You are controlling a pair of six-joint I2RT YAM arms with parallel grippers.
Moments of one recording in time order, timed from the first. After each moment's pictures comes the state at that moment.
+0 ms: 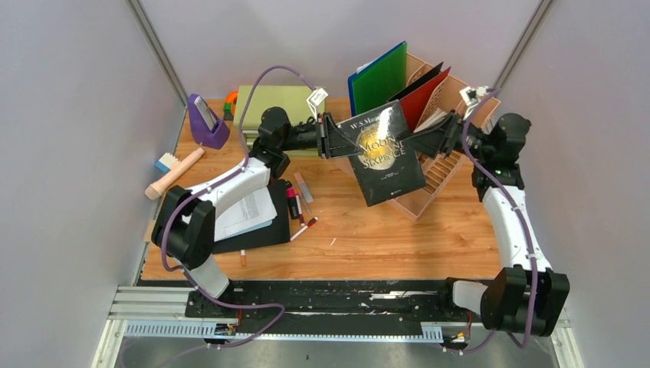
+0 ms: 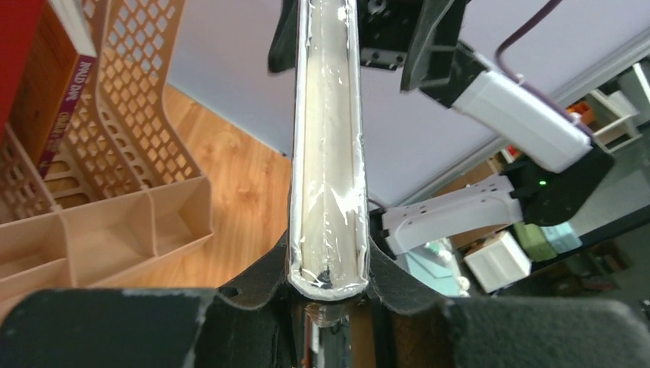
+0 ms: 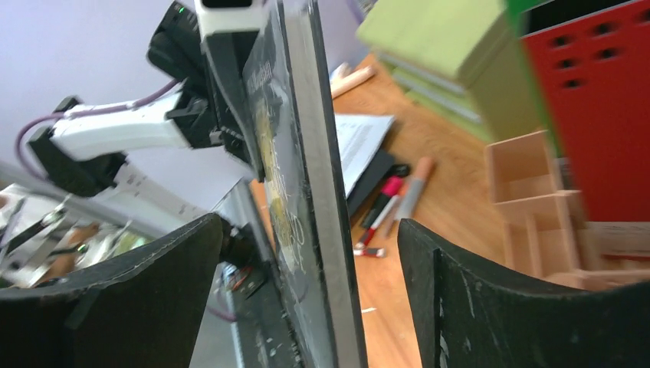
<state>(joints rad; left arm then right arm) -0.53 1.66 1.18 0.76 0.99 -0.97 -0.08 1.22 1.00 0.30 -1.22 0.76</state>
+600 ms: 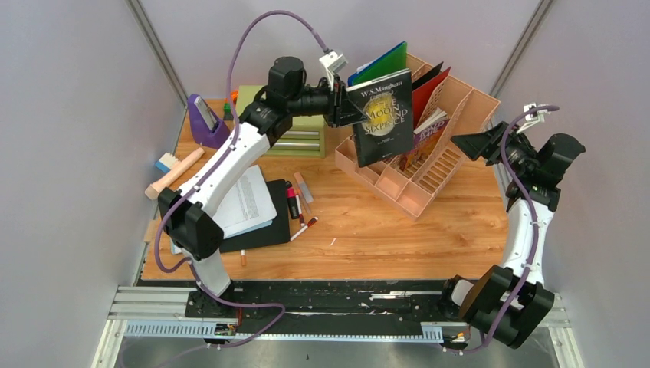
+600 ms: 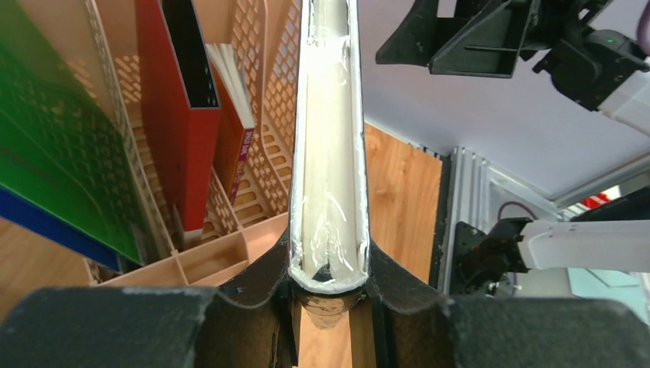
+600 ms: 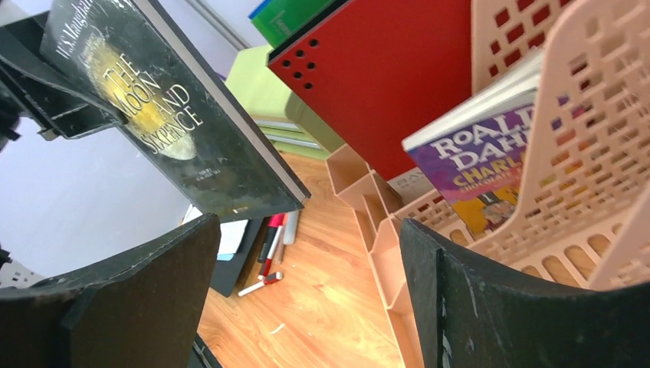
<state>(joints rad) -0.56 1.73 1.81 -0.23 0.79 -0.26 -0.51 1.14 0.98 0.13 -1.17 0.58</state>
